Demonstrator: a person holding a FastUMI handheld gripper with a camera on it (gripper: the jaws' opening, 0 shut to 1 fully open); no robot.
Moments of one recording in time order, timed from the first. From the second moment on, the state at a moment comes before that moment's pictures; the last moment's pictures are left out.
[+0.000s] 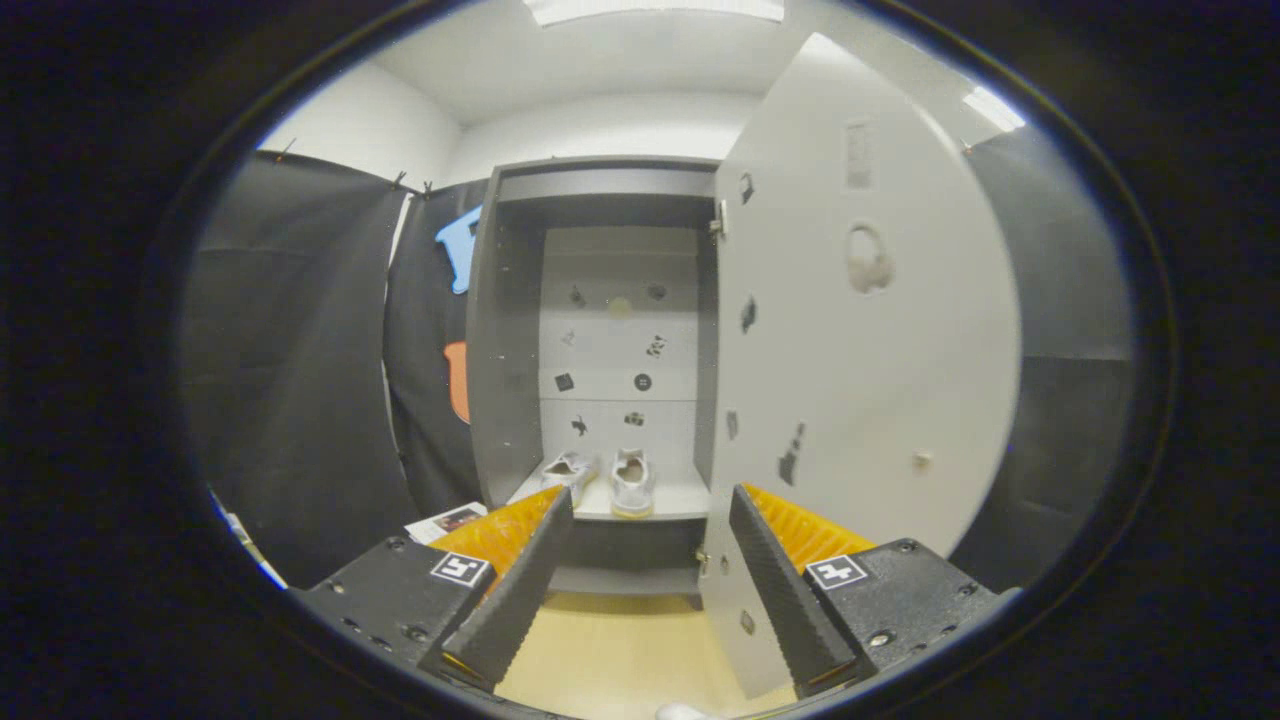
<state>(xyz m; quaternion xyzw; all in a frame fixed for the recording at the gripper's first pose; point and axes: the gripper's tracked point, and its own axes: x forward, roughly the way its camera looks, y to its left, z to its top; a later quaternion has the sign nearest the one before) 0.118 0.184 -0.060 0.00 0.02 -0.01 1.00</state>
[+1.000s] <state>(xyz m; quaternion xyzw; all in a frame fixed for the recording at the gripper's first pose) 0.088 -0.068 -0.063 0.02 0.02 -0.05 1.00</state>
